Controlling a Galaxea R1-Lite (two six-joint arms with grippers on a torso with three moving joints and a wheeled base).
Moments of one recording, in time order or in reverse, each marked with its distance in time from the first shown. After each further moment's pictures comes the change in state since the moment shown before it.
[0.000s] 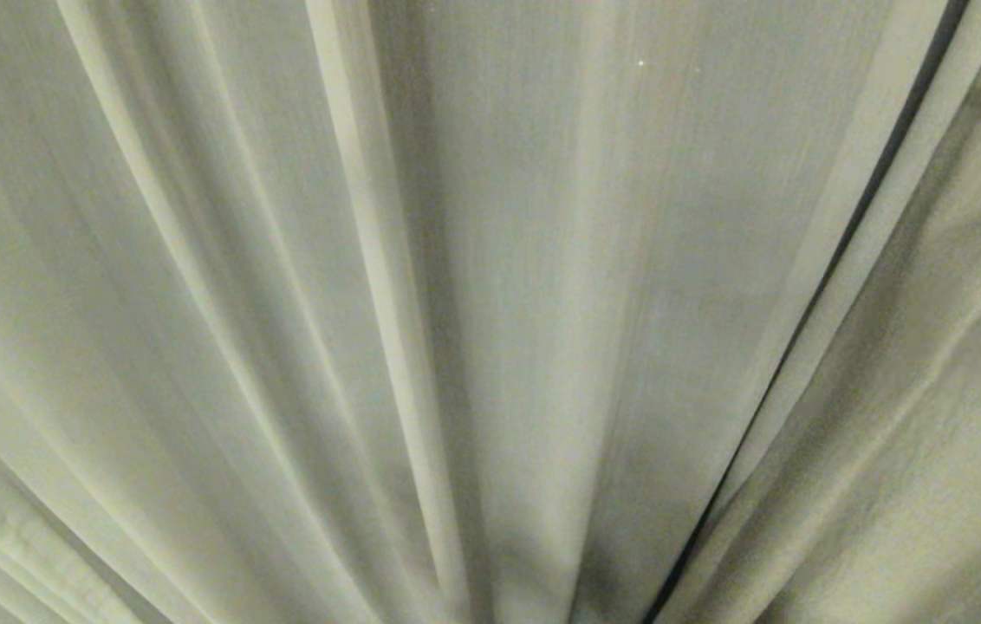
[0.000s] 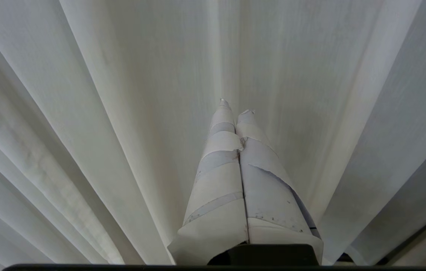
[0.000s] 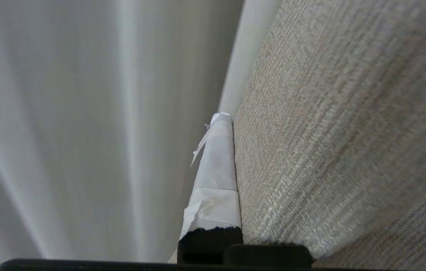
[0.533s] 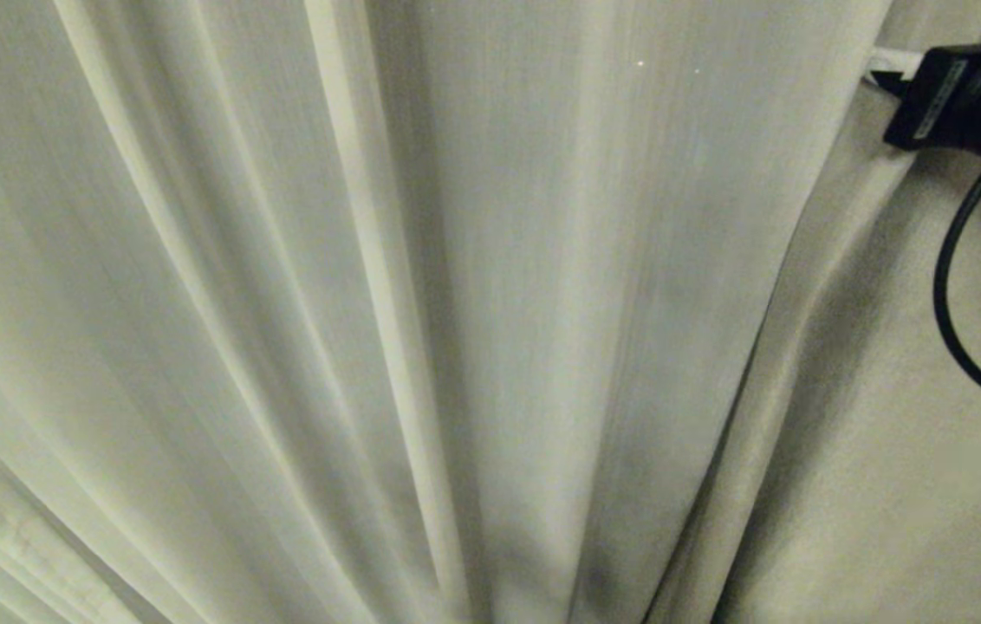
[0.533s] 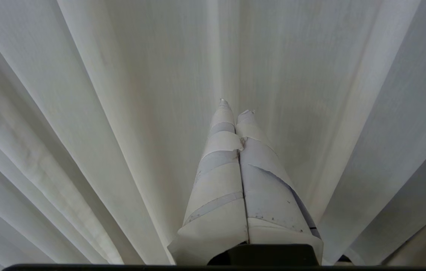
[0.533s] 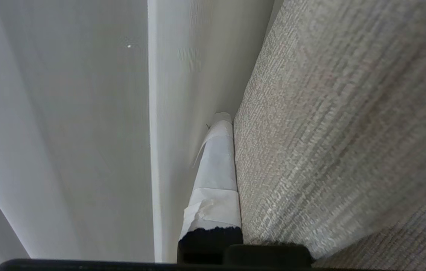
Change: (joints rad) left arm 0.000 0.000 0.000 0.000 0.000 0.000; right arm 0.331 0.180 -0.186 0.004 -0.330 -0.005
